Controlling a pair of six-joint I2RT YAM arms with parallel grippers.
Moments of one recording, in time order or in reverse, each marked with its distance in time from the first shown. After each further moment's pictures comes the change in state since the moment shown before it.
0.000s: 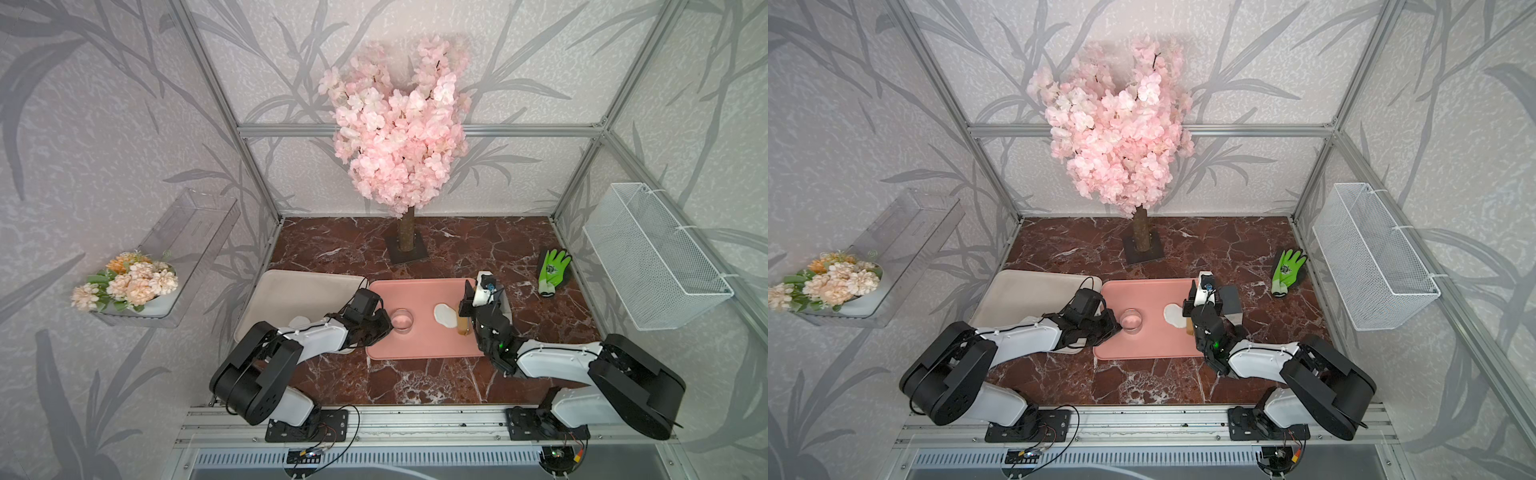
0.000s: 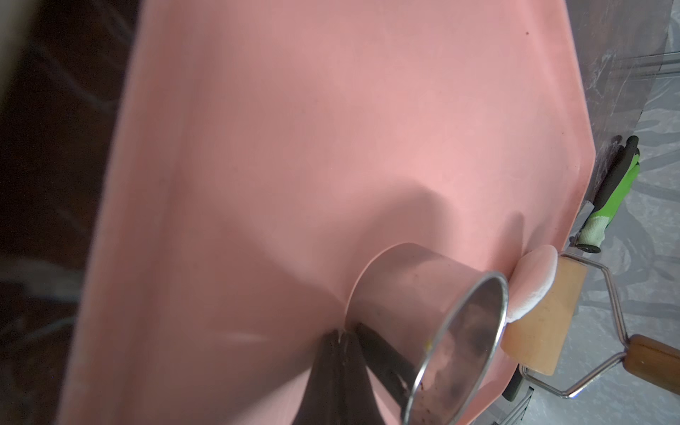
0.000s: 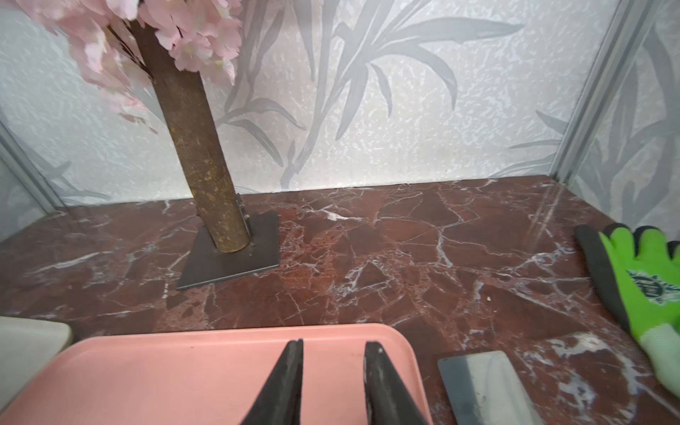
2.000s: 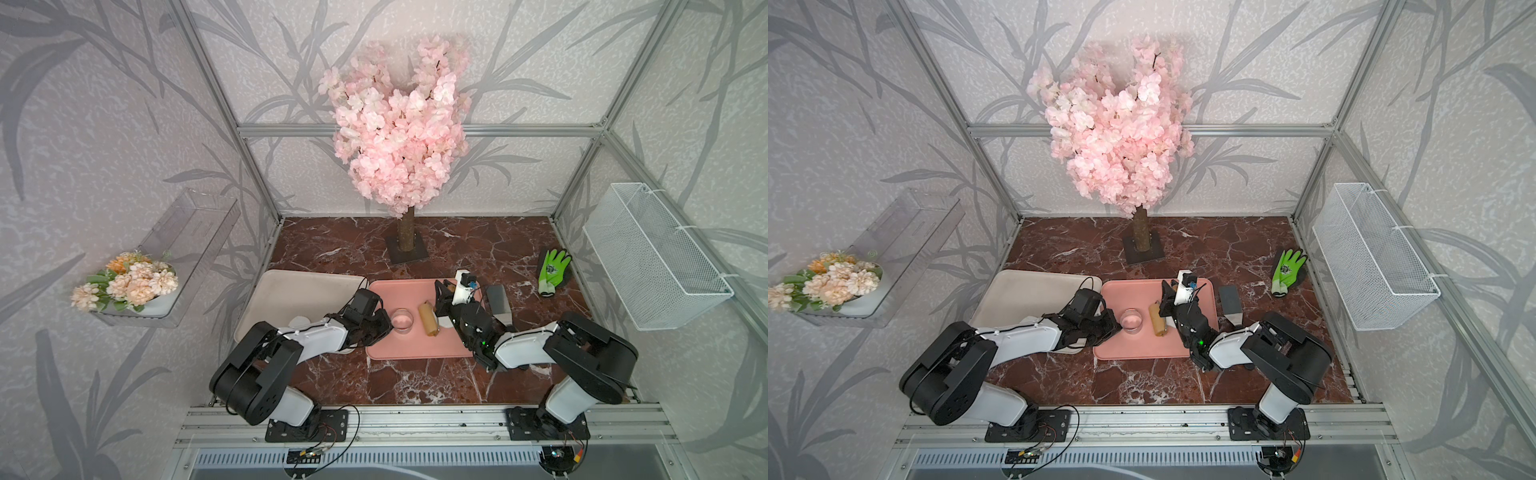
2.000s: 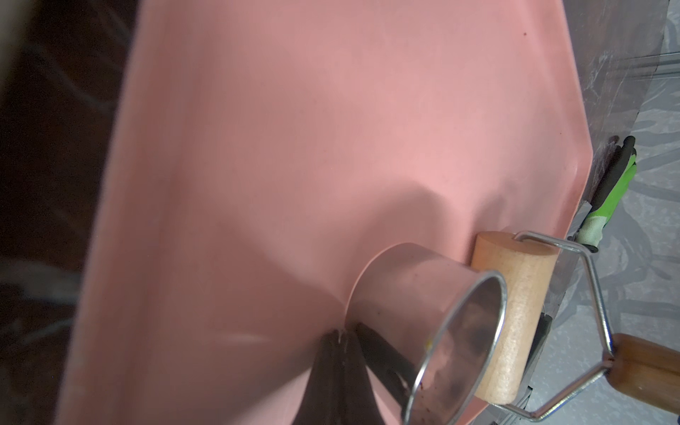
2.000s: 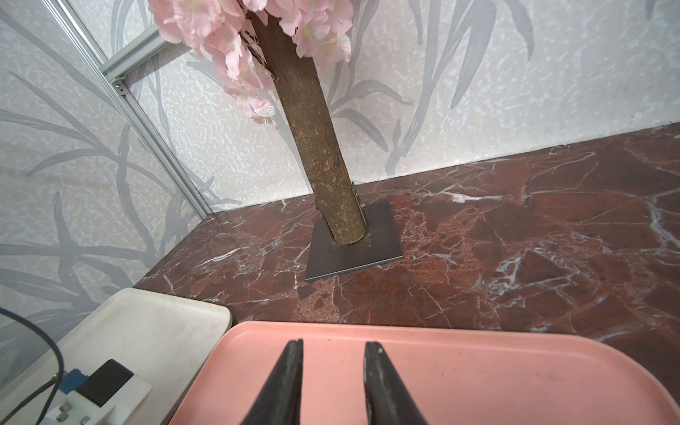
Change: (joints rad) left arm 0.000 0.000 -0.005 0.010 0.002 -0.001; right arm 0.053 0.249 0.106 0.232 -0.262 0.188
